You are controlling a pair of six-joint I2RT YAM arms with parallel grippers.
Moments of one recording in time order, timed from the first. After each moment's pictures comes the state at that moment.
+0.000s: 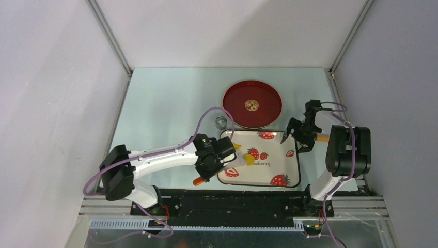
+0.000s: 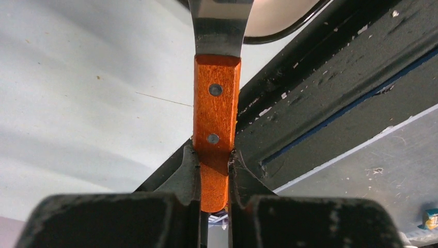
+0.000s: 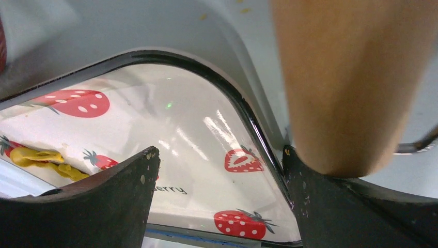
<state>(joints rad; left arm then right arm) -1.11 1.48 1.08 -1.07 -0.02 -0.20 -0.09 1.68 0.99 -0.75 -0.24 0.42</state>
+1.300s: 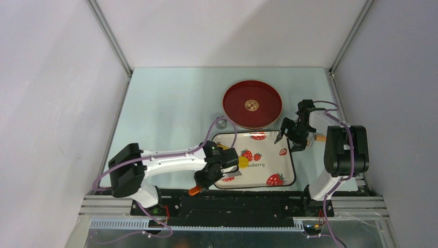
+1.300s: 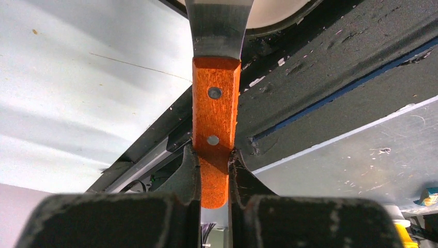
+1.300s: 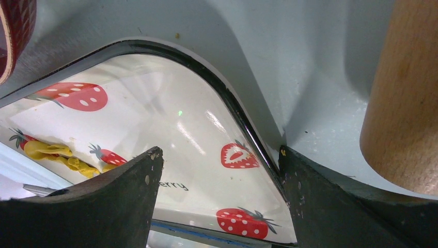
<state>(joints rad) -1.20 1.55 1.06 -1.16 0.00 -0.30 0.01 1.68 0.98 -0.72 -0.28 0.45</state>
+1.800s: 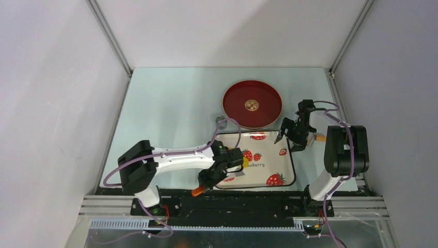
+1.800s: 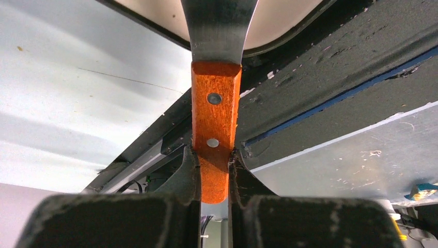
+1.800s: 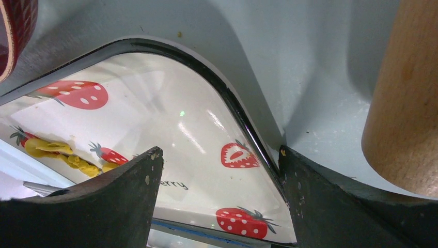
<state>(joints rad) -1.20 1.64 1.11 -1.18 0.03 -0.30 0.01 1.68 0.98 -0.72 -0.29 0.44</state>
